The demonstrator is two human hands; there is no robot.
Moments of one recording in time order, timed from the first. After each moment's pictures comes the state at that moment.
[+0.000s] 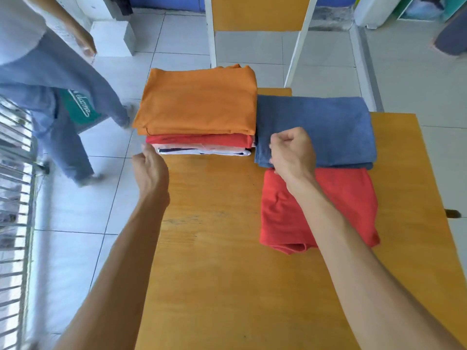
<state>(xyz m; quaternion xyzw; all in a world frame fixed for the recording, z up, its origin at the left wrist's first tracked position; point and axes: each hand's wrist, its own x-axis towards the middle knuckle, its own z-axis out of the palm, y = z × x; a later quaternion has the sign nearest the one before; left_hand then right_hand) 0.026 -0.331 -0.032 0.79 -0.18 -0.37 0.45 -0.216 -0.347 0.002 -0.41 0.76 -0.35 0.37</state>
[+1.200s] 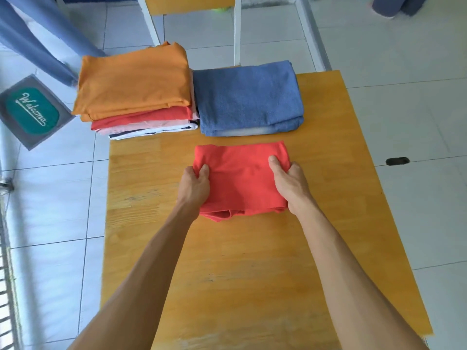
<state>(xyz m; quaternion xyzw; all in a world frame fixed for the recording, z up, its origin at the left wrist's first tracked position) -0.124 -0.227 -0.042 0.75 -0.44 -0.45 0.21 -0.337 -0.197 -0.038 -0.26 0.80 -0.30 0.44</state>
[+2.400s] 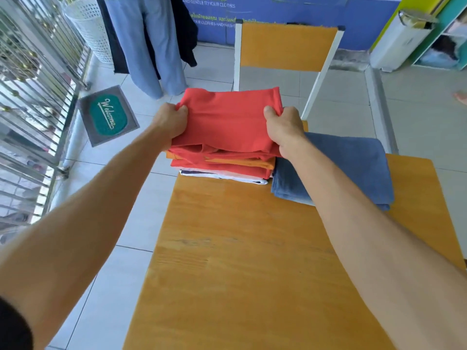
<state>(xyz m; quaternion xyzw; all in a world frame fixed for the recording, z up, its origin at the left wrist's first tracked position) 0.069 -0.458 0.034 0.80 -0.43 -0.32 0.28 -0.167 -0.460 0.041 -0.46 0.71 -0.33 0.42</state>
